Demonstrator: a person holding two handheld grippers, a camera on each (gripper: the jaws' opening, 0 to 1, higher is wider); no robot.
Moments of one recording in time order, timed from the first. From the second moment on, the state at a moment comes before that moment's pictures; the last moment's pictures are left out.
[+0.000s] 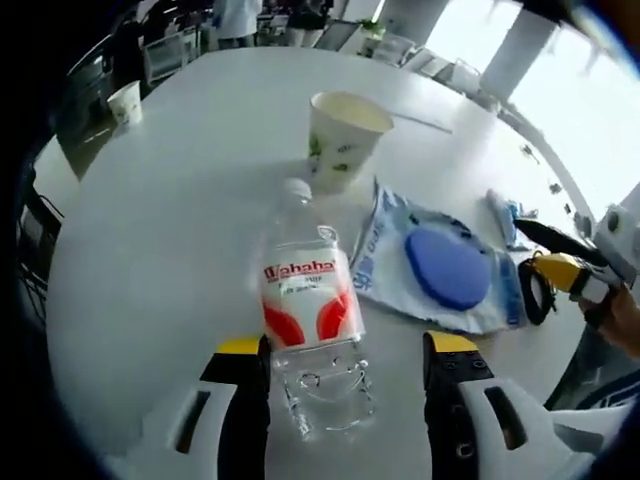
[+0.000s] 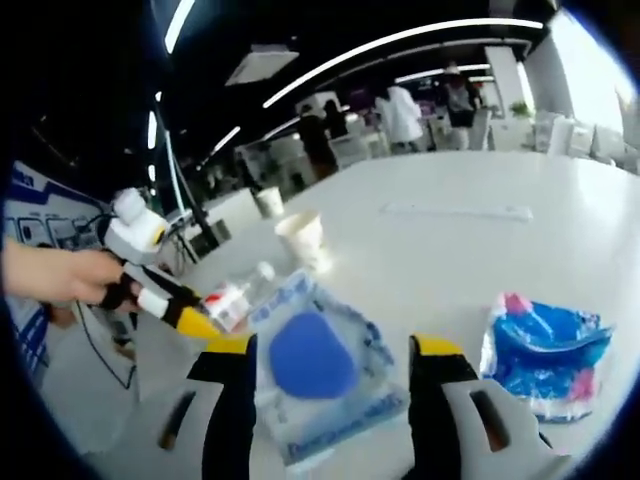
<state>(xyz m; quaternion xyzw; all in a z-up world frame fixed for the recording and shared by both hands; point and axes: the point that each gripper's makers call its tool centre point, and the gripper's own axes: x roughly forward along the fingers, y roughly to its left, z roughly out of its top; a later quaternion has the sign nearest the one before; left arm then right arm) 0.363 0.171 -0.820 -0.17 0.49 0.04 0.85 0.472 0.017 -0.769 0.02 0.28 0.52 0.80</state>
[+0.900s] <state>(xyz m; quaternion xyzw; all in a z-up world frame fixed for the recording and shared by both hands) 0.354 0.182 -0.827 -0.19 0.47 0.08 0.86 0.465 0.022 -0.765 0.04 0.29 0.52 0.80</state>
